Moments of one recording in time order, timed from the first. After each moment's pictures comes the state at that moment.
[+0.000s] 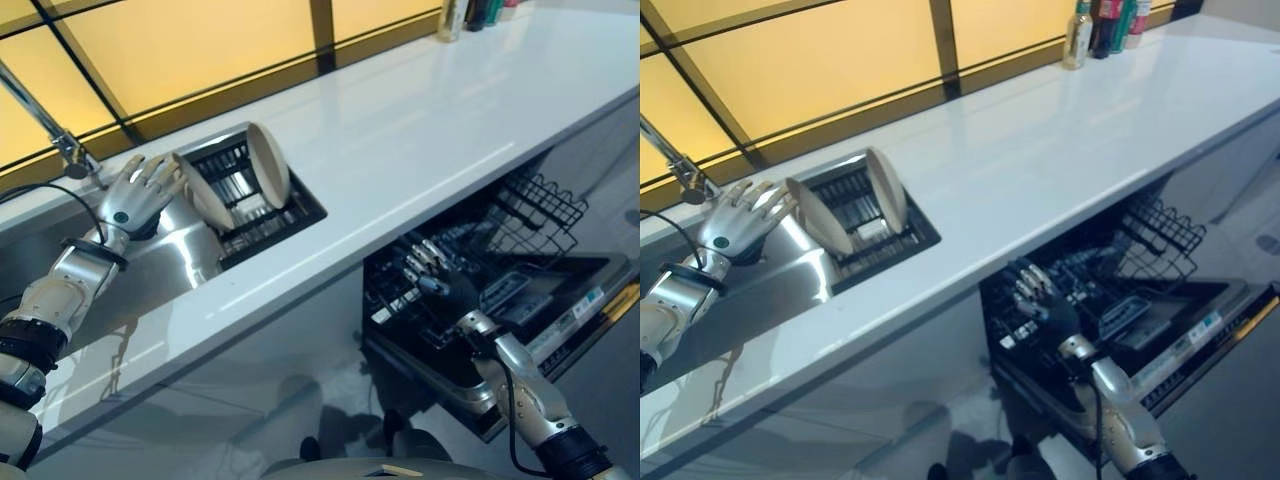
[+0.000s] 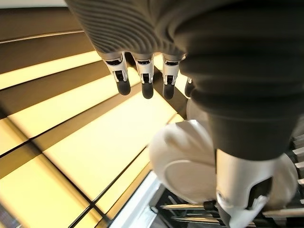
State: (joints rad) left arm -0.53 1.09 -0.53 0.54 1.13 -0.03 0.49; right arm 0.04 -0.53 0.29 -0.03 0.88 -0.17 0.26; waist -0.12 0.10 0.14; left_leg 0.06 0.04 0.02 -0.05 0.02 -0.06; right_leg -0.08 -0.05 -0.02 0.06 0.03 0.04
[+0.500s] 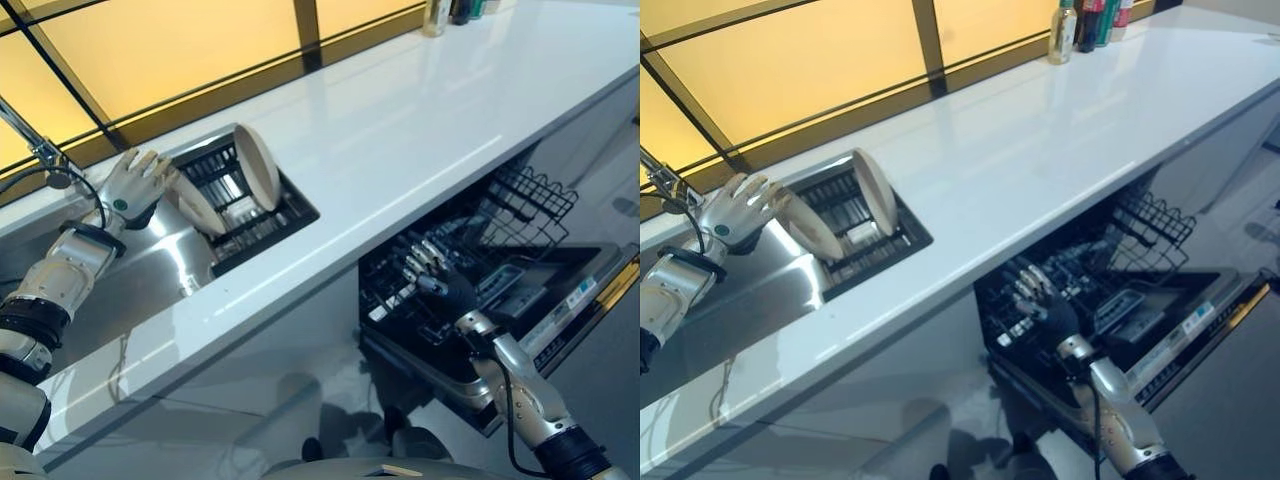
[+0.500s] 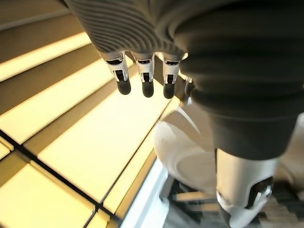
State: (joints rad) left arm -0.63 1.08 -0.60 0.66 1.16 -0.01 0.39; right arm 0.04 -0.53 0.30 -0.03 0.88 -0.17 0.24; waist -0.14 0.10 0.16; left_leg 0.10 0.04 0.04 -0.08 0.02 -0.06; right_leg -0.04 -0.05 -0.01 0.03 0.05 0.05
